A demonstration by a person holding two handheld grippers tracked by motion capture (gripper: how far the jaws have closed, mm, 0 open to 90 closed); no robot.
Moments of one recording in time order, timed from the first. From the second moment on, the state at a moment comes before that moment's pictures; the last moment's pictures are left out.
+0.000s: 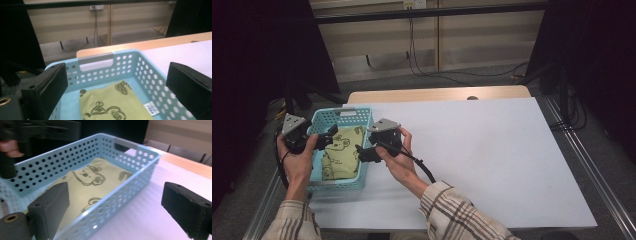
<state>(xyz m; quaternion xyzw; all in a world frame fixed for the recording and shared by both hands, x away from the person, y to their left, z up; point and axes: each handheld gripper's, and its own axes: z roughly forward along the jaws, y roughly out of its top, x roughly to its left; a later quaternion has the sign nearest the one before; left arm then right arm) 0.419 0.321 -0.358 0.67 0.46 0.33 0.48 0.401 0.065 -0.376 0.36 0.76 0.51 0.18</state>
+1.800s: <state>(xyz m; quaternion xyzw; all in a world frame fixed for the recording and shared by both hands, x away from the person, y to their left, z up) 0.321 0.264 -0.356 0.66 0.40 0.35 0.52 0.365 -0.086 -0.373 0.38 0.68 0.54 0.31</state>
